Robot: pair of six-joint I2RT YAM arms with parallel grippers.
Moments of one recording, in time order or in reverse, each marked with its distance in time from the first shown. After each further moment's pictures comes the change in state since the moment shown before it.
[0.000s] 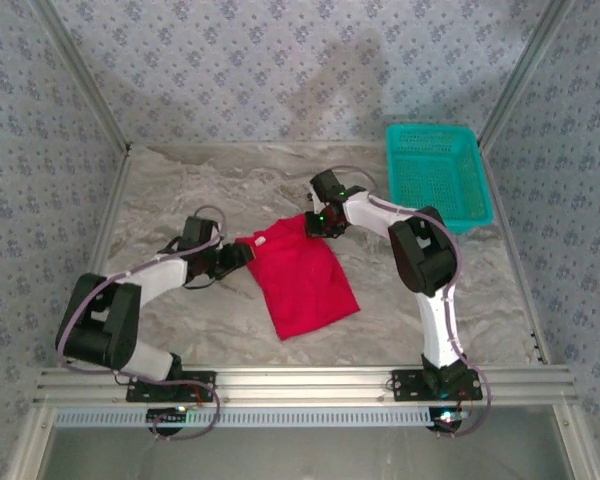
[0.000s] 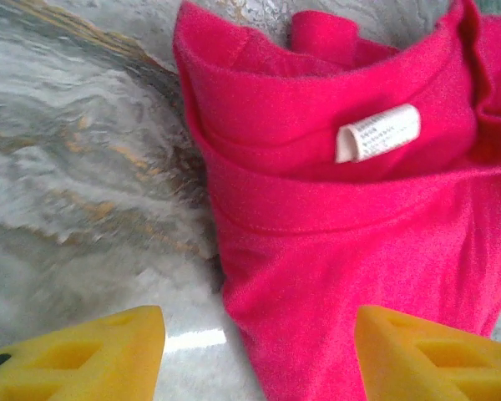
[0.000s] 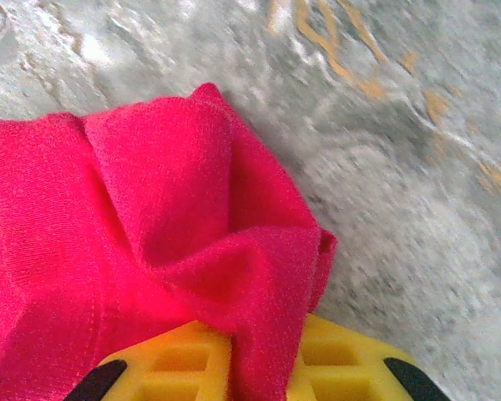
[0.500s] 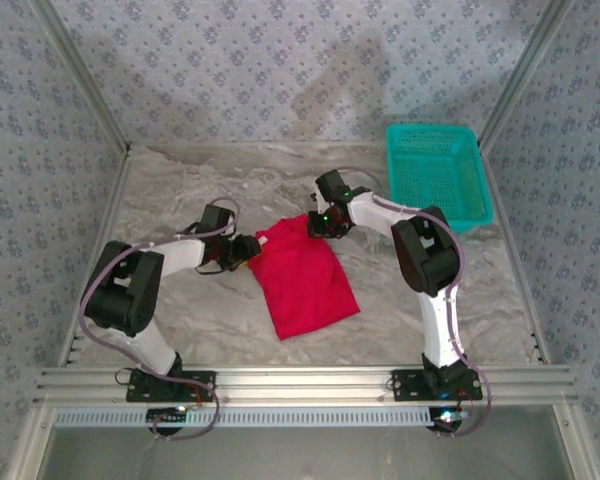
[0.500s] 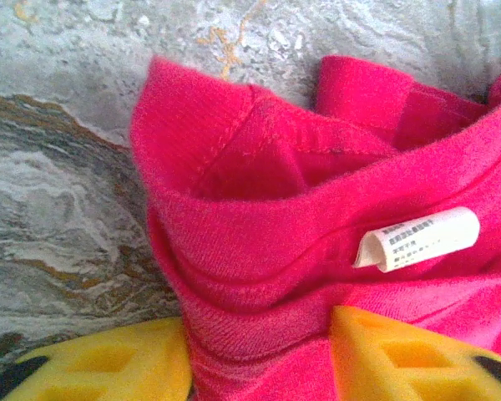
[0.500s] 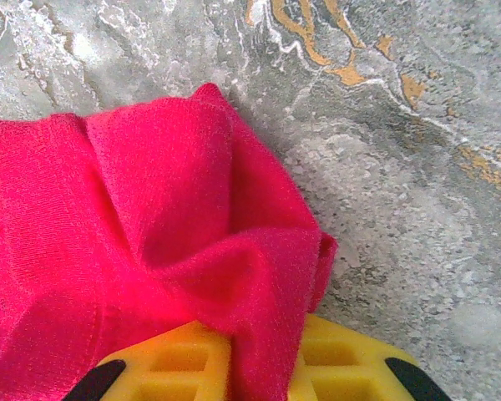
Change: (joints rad) left arm -0.057 0.228 0.182 -0.047 -0.050 -0.074; right arm -0.013 -0.007 -0.024 0.029 -0.041 0.006
